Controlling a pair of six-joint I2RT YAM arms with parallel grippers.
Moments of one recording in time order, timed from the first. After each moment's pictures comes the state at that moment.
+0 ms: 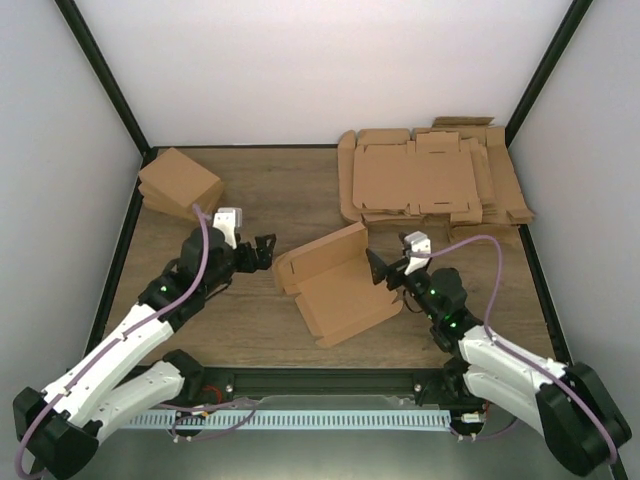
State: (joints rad) left arm -0.59 0.86 0.74 -0.34 -0.10 -0.46; right arm 0.53 0.93 0.16 0.72 -0.01 0.08
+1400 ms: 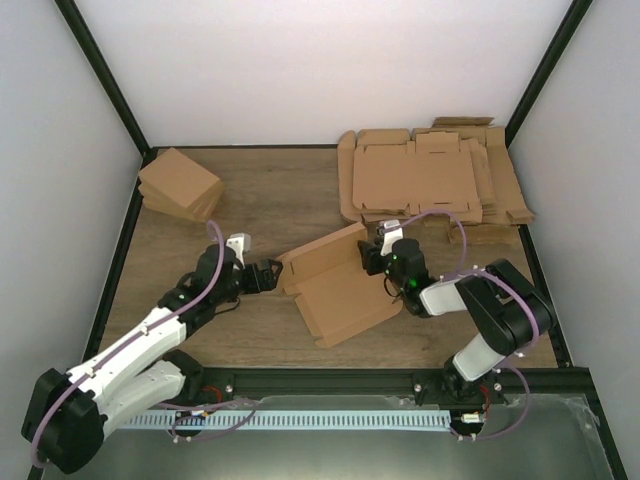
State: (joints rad) left arm -0.56 0.90 0.48 -0.19 0.08 -0.62; right arm 0.49 1.58 0.39 0.80 0.01 0.26
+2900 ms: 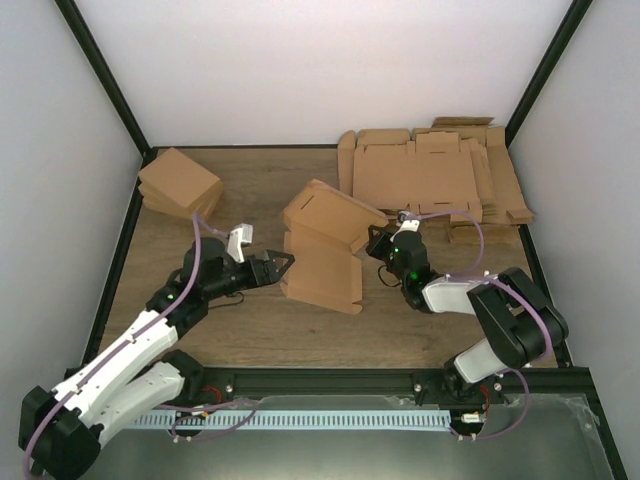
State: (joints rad) left arm -0.56 0.82 0.57 -0.19 0.35 -0.79; right arm 0.49 1.50 0.45 0.74 0.10 0.80
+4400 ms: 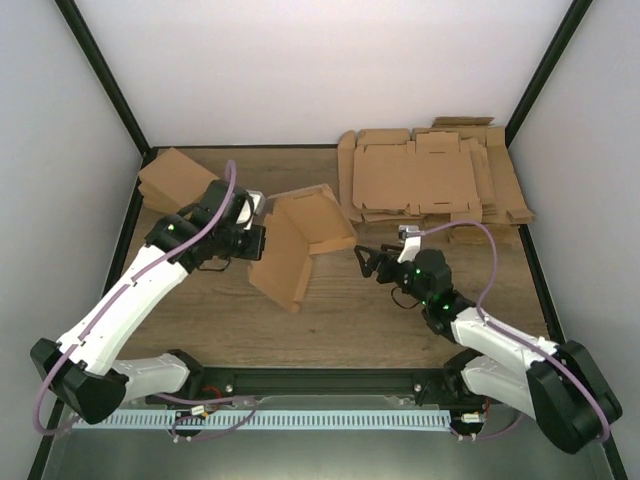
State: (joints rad) left arm -0.58 1.20 1.27 -0.98 0.06 -0.34; right arm 0.53 1.06 0.30 0.50 -0.11 0.59
